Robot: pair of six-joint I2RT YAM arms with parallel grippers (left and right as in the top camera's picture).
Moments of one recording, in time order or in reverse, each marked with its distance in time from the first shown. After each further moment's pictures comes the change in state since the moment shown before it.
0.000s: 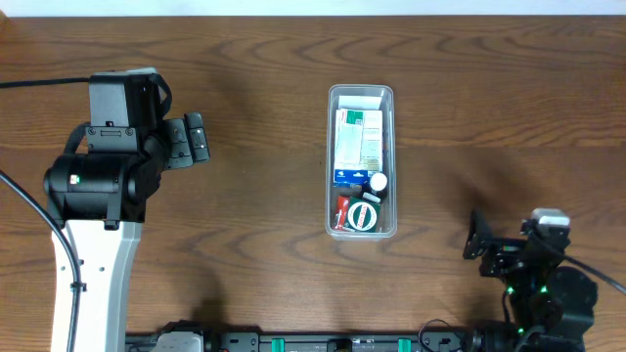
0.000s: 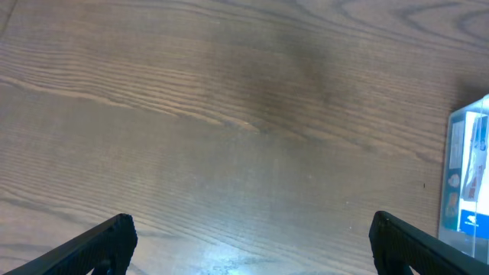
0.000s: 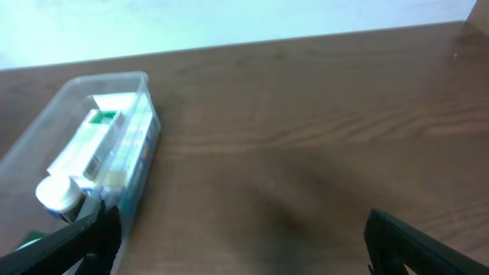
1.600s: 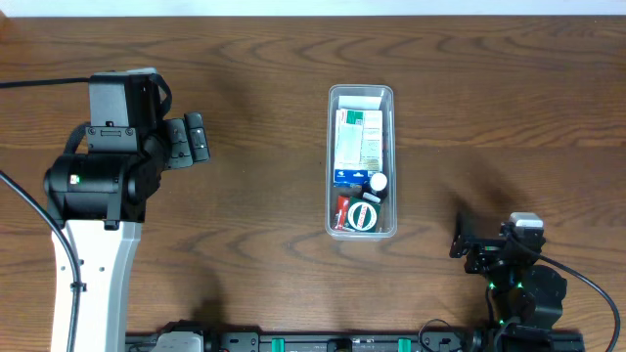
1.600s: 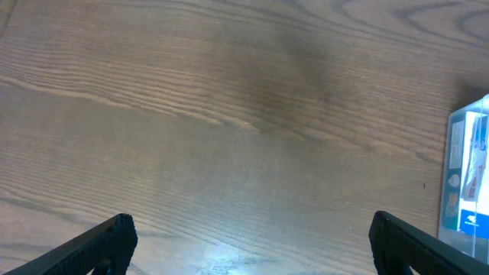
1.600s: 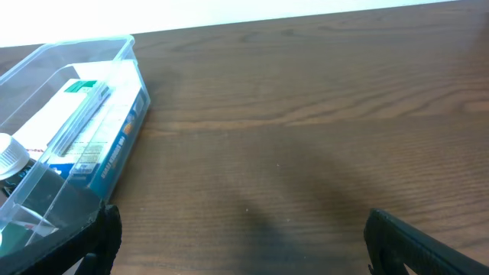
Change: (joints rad) left arm 0.000 0.000 0.000 0.000 0.000 0.000; right arm 0.000 -0.126 -0.279 0.171 -0.023 -0.003
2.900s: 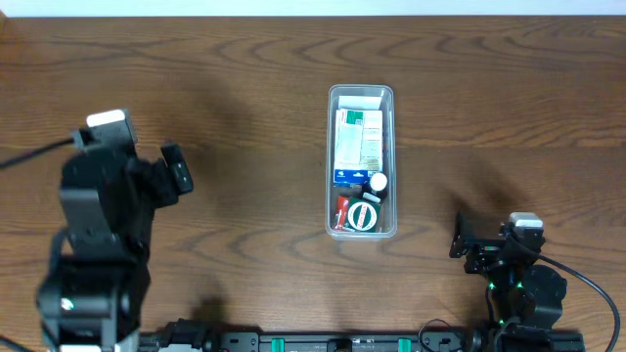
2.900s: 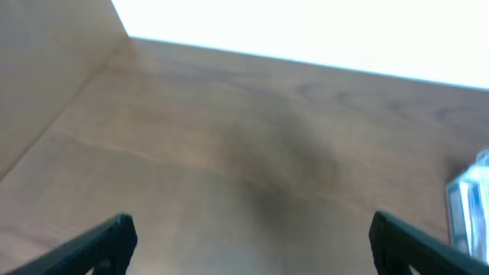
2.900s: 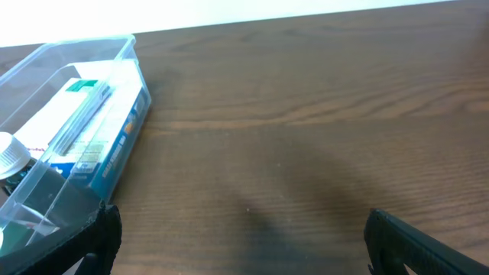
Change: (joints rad) left arm 0.004 -0.427 -0.352 0.311 -0.092 0.018; right arm 0.000 0.000 -0.002 0.000 -0.003 0.000
